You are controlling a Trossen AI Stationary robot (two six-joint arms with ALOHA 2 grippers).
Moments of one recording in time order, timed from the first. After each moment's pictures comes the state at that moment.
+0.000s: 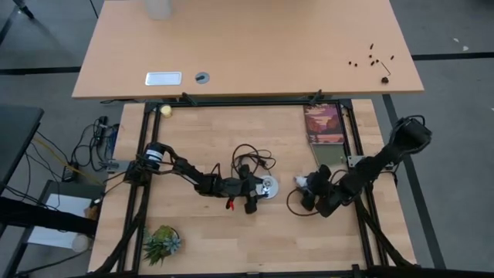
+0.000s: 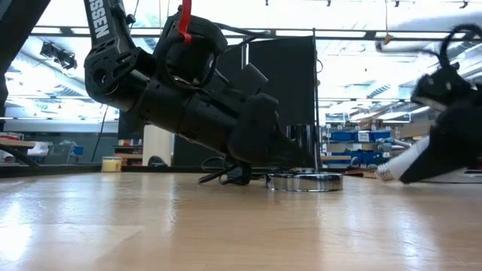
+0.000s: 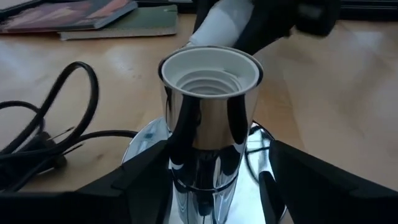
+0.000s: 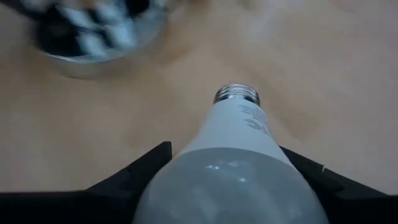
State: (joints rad) left arm -0.20 2.12 0.90 0.90 -0.32 -0.14; right arm 0.62 1.40 0.37 -0.14 0.75 1.09
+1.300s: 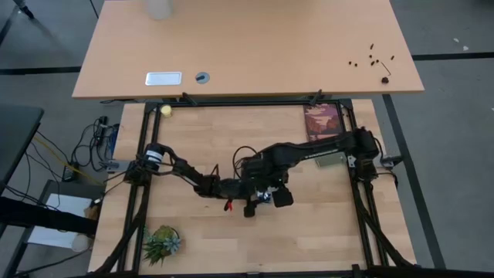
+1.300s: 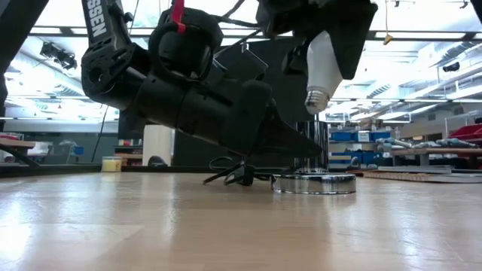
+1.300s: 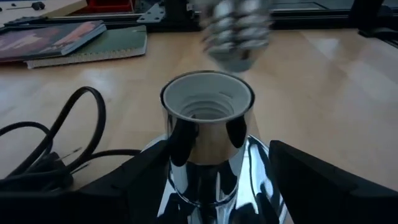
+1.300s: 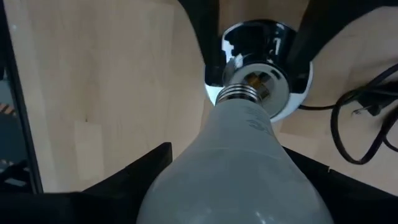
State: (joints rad) left arm -0.21 2.12 0.90 0.96 -0.26 -0.06; right arm 0.12 1.98 1.75 -1.36 -0.22 -0.02
